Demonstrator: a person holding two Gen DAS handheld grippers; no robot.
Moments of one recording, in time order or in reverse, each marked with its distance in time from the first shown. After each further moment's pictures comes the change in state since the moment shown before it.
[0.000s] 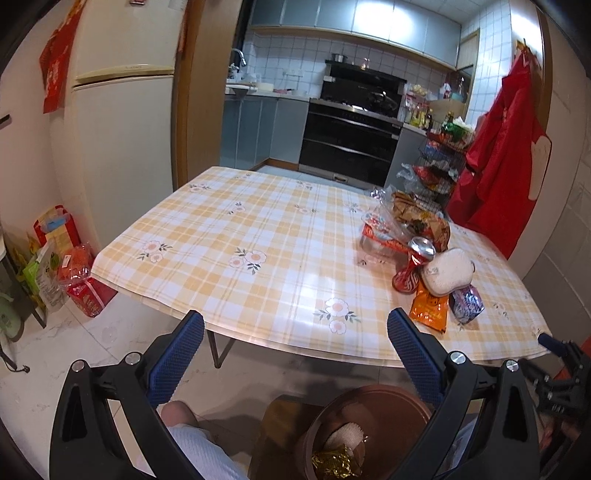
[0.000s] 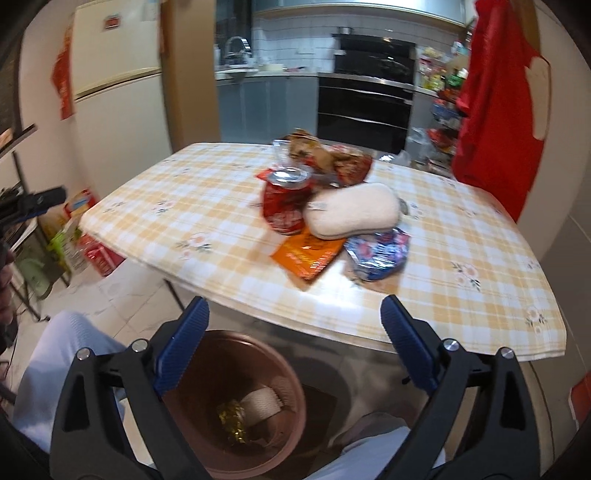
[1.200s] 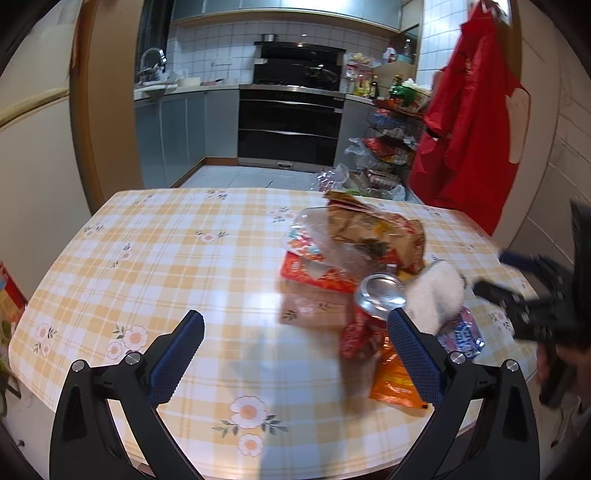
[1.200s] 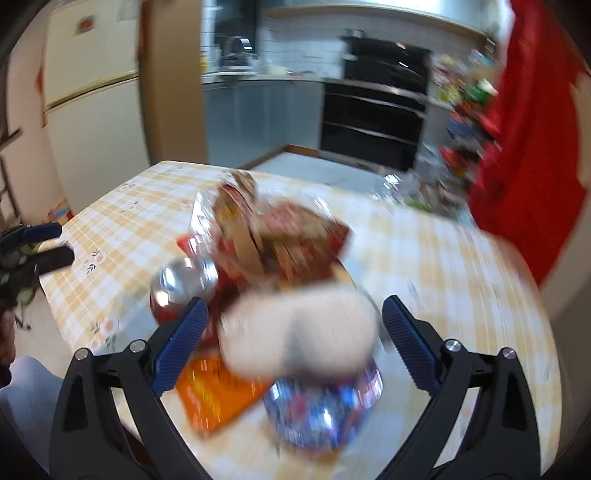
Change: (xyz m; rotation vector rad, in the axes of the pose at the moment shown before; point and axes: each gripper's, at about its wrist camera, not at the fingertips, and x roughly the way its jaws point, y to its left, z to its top) left arm 0.169 -0.108 0.076 0.160 0.052 -0.144; right arm 0.161 -0.080 0.142 -0.101 -0.024 0.045
